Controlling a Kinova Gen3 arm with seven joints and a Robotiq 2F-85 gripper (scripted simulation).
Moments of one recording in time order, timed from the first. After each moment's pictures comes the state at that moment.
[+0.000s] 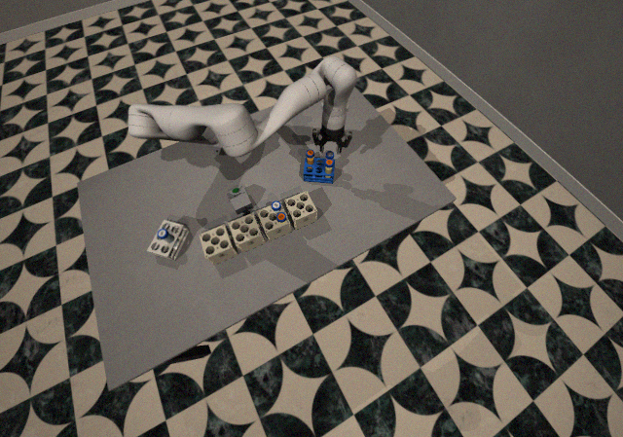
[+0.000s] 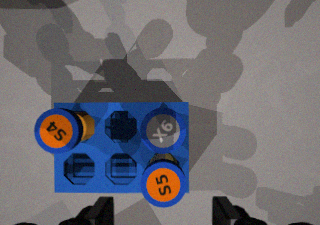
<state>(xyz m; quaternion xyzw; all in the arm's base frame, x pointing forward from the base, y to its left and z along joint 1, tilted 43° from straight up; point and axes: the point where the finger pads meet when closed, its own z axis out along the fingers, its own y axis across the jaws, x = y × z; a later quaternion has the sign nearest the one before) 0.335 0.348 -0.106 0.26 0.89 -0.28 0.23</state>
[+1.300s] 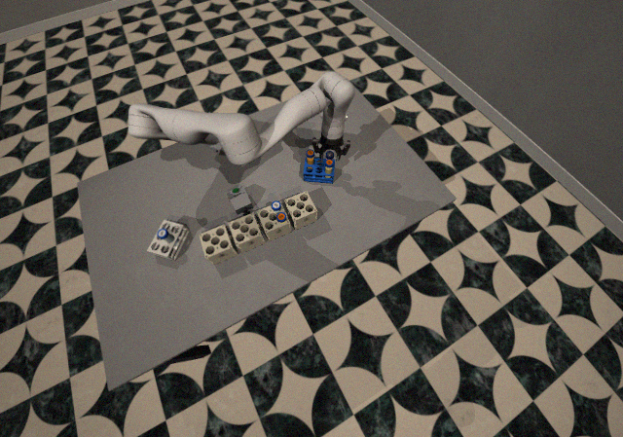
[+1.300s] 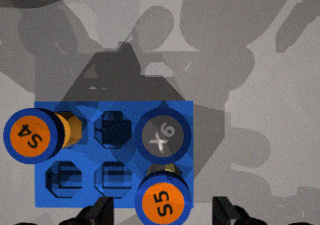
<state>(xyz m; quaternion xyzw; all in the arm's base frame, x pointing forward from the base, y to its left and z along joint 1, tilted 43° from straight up) 0.347 0.319 -0.139 0.26 0.89 -0.28 0.23</state>
